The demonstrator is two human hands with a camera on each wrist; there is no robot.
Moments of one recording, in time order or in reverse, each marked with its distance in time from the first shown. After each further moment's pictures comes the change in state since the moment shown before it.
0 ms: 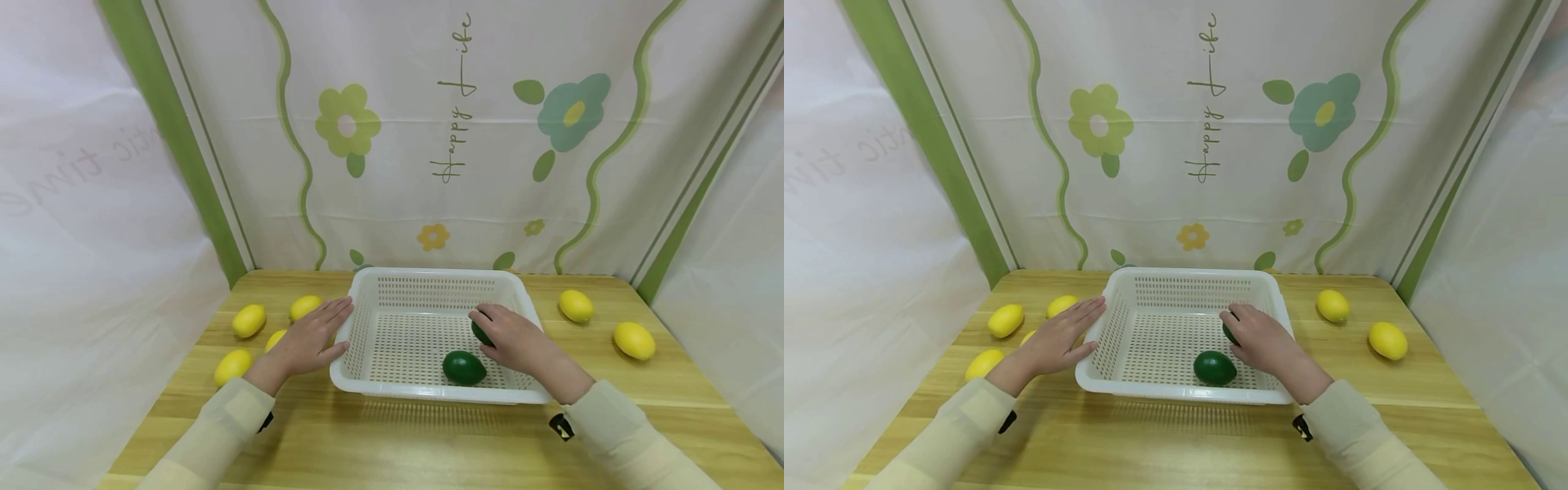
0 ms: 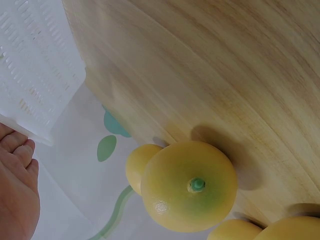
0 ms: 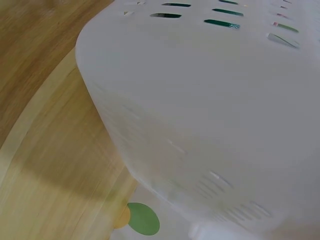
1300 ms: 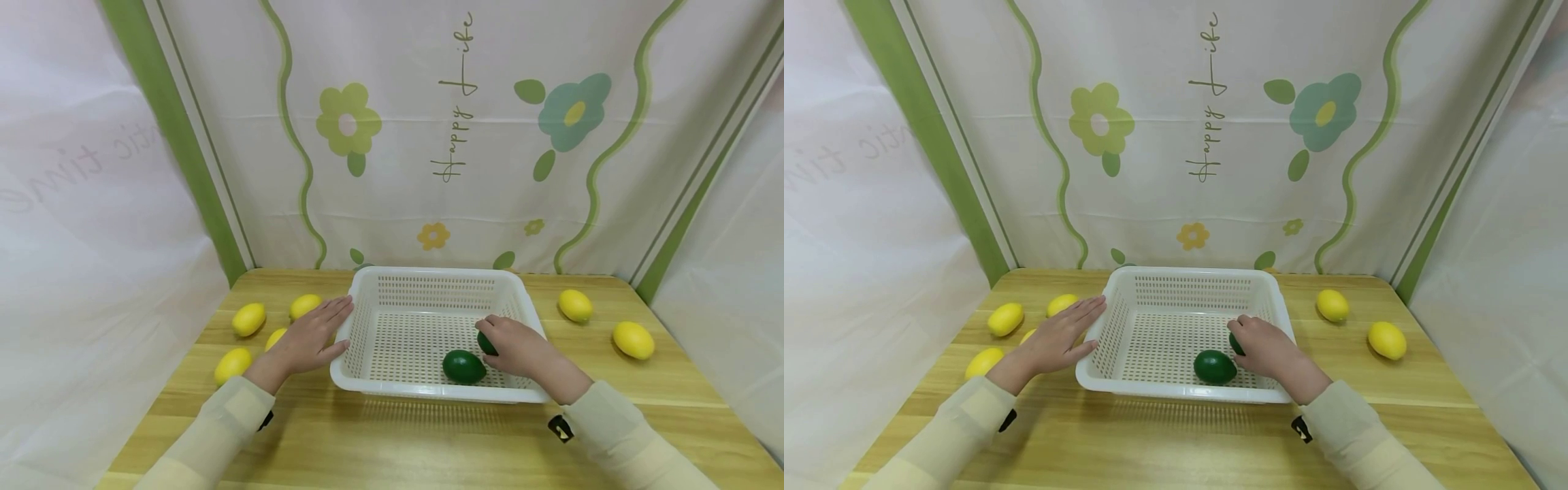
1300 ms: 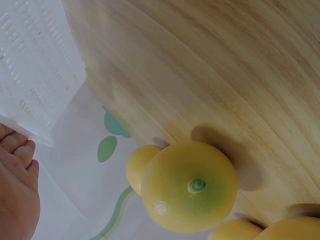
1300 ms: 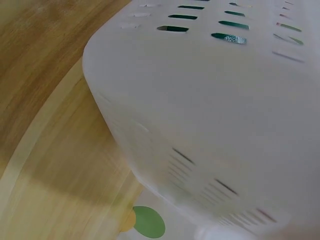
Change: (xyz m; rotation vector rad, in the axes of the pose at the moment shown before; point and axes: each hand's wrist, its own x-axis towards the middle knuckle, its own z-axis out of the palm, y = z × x) left_hand -0.001 0.001 -0.002 0.015 0.027 0.026; right_hand -0.006 -0.003 0.002 0.126 -0.271 0.183
